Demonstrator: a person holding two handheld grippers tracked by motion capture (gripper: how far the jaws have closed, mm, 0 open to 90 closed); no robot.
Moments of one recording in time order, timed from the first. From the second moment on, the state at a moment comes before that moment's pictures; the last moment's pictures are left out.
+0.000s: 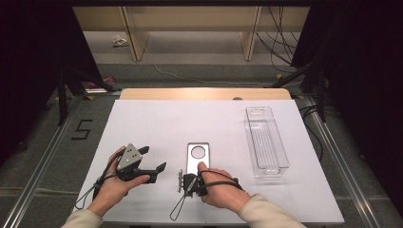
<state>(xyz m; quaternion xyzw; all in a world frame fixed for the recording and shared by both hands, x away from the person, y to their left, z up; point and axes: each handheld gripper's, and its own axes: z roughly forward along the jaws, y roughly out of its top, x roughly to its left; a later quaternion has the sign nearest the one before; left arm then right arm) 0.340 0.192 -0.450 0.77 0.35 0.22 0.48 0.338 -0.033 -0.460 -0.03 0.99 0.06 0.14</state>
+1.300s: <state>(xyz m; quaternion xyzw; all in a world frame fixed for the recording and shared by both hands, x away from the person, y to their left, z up) 0.340 0.191 -0.451 0.77 0.35 0.22 0.48 0.336 -0.031 -0.461 -0.03 0.99 0.05 0.14</state>
